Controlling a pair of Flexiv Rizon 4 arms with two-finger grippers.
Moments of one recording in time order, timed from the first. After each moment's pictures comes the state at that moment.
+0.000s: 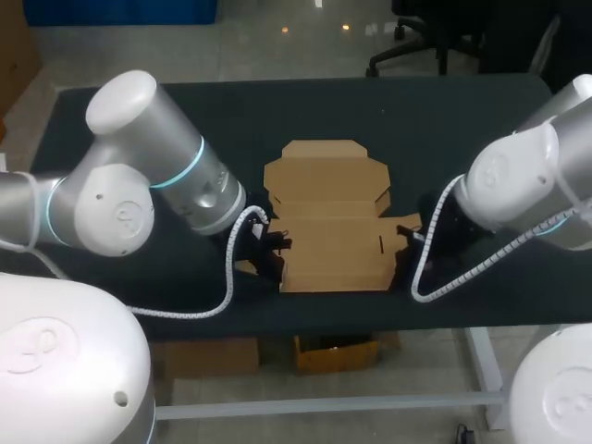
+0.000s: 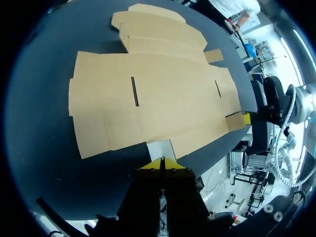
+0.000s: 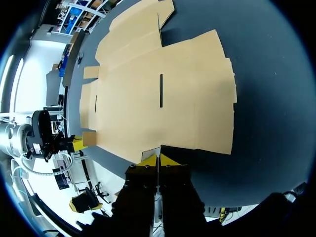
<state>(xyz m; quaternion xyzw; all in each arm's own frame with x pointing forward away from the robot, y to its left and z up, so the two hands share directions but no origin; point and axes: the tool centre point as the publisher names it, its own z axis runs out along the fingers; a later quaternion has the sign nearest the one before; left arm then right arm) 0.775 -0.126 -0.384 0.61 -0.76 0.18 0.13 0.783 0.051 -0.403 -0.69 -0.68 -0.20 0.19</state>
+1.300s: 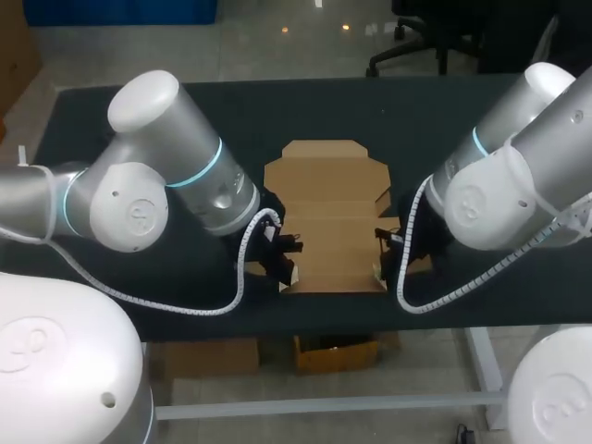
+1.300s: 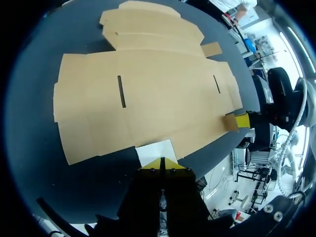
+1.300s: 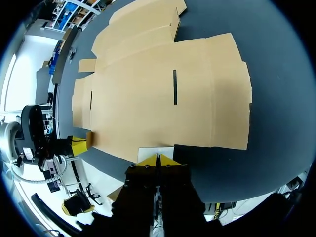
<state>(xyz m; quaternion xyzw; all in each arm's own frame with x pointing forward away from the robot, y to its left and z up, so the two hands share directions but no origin) 0.776 -0.141 -0.392 0.60 -0.77 0.17 0.12 0.780 0.072 -0.404 -0.69 -0.69 -0.16 0.15</state>
